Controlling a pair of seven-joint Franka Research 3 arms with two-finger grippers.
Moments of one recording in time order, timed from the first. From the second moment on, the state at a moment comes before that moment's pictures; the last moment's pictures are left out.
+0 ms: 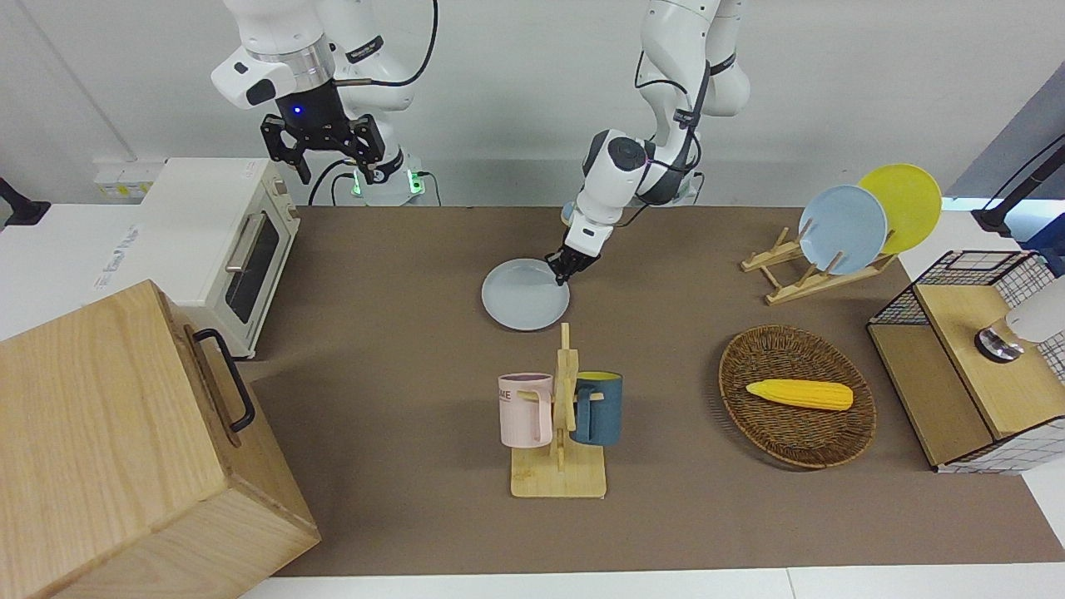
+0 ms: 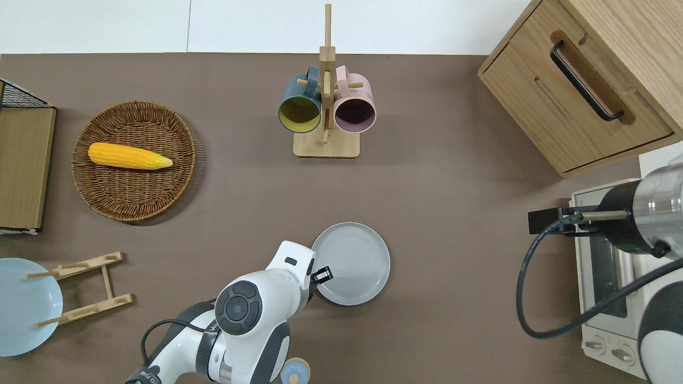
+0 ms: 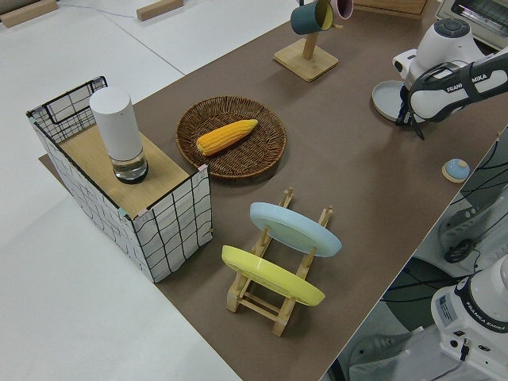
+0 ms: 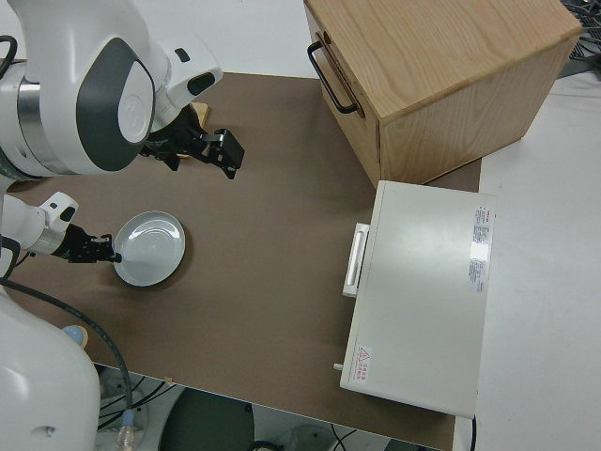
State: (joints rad) left arm -0.39 0.05 -0.28 -2.45 -0.39 2.65 -0.71; right arm -0.25 -0.12 0.37 -1.63 0.05 1.51 0.17
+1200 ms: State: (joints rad) left arm -0.48 0.13 -0.25 -2.37 -0.44 2.71 -0.74; right arm -0.25 -0.12 0.37 -1.63 0.05 1.51 0.17
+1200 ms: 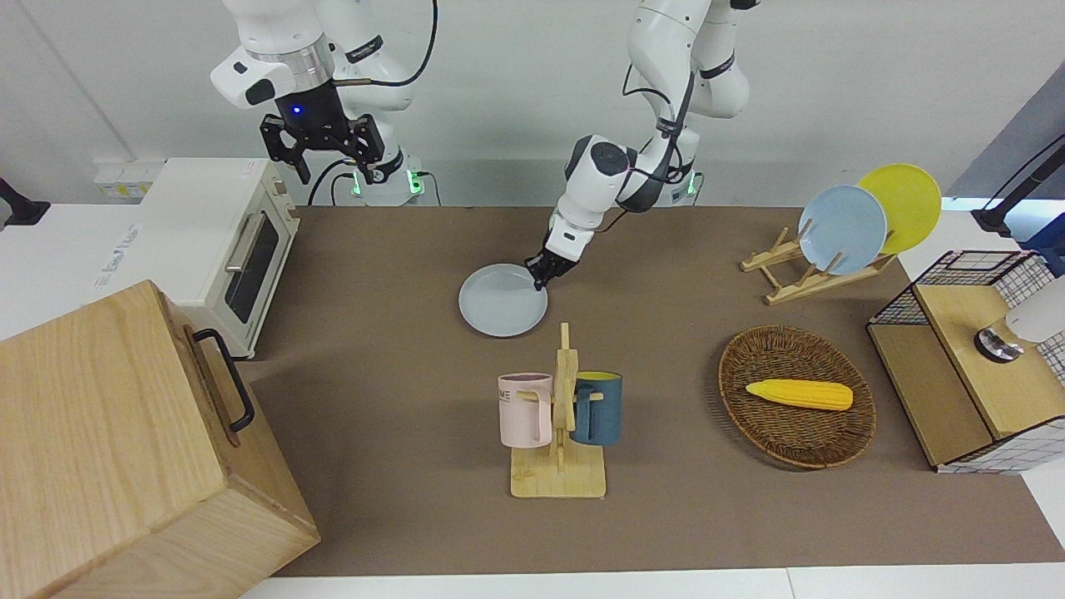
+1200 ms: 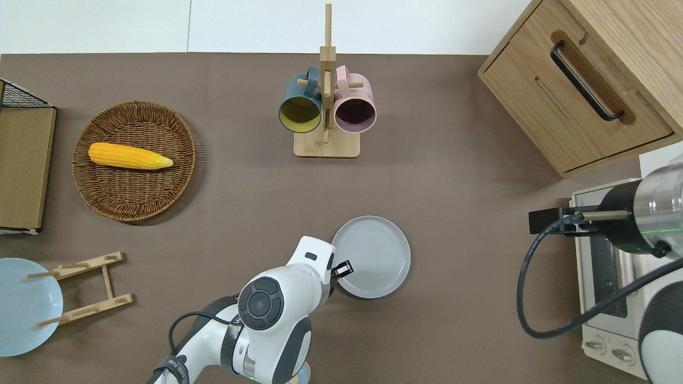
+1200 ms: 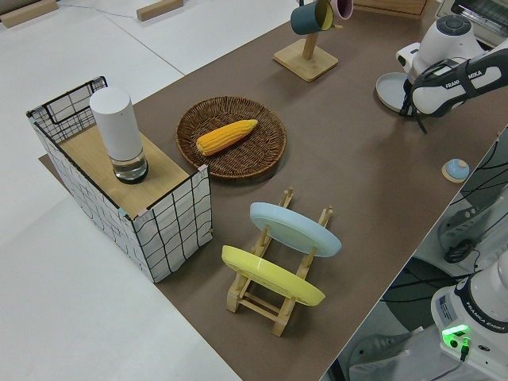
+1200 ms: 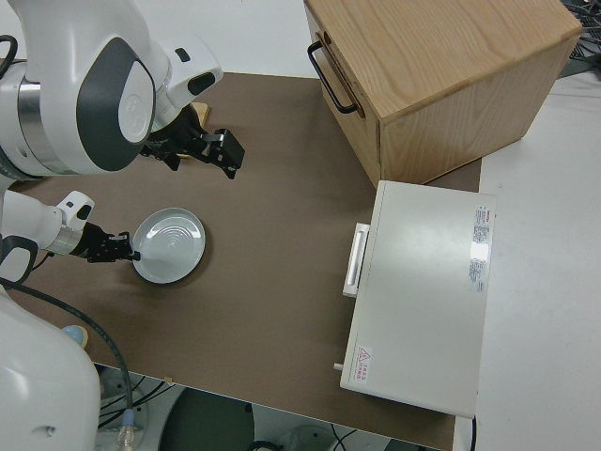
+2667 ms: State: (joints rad) left arm -0.48 0.14 -0.25 -2.36 -0.44 2.72 -0.74; right arm -0.25 -0.12 0.37 -1.63 0.05 1.51 0.17
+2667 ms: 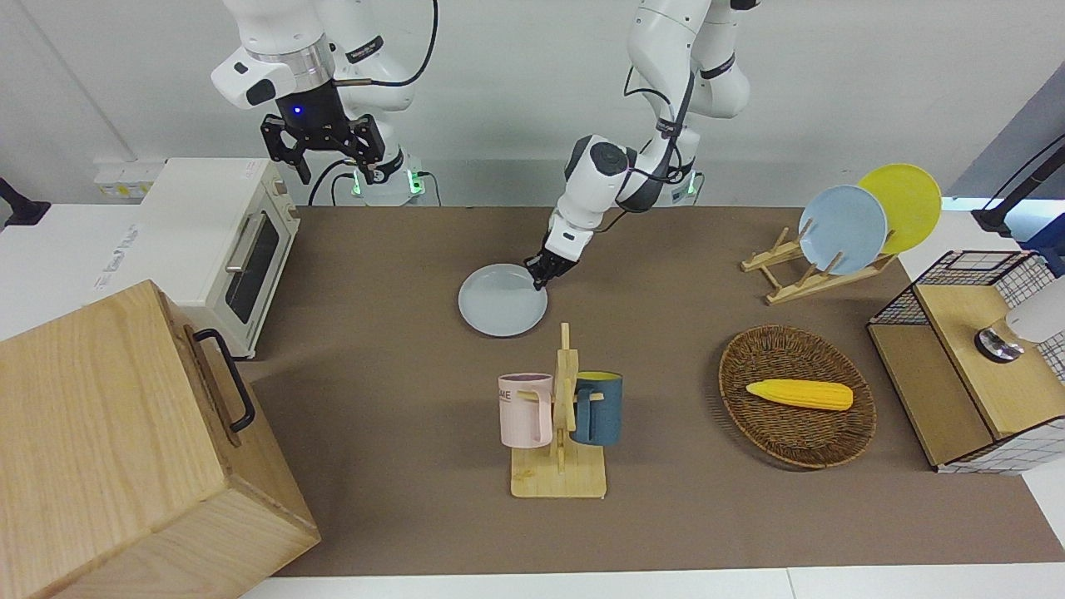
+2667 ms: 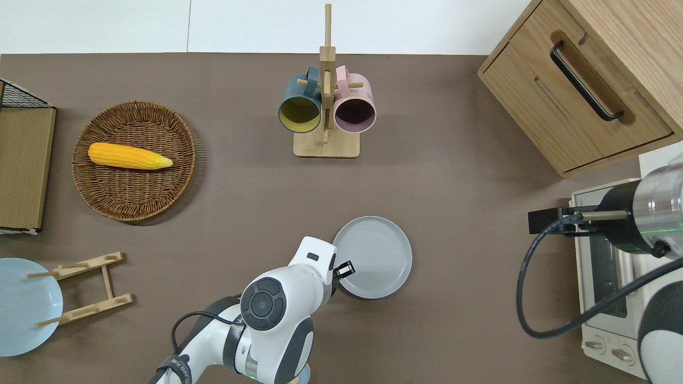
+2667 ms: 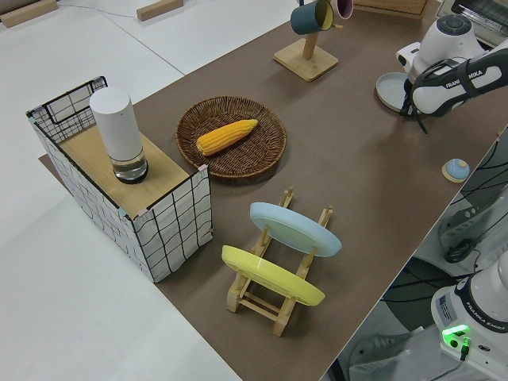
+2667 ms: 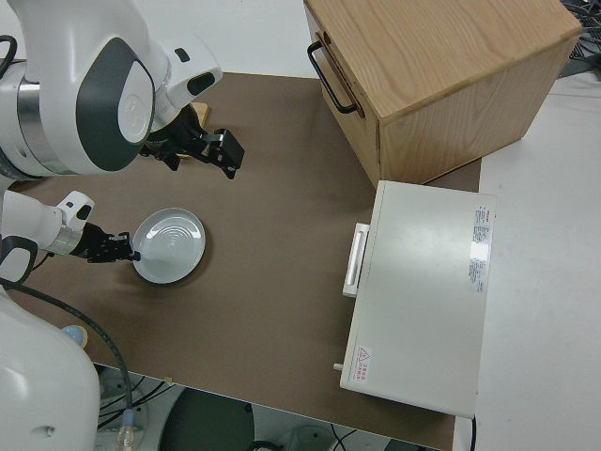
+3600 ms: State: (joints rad) left arm -0.51 0.22 -0.31 -2.27 -0.45 2.74 -0.76; right arm -0.25 -0.12 0.37 -1.63 0.05 1.51 0.17
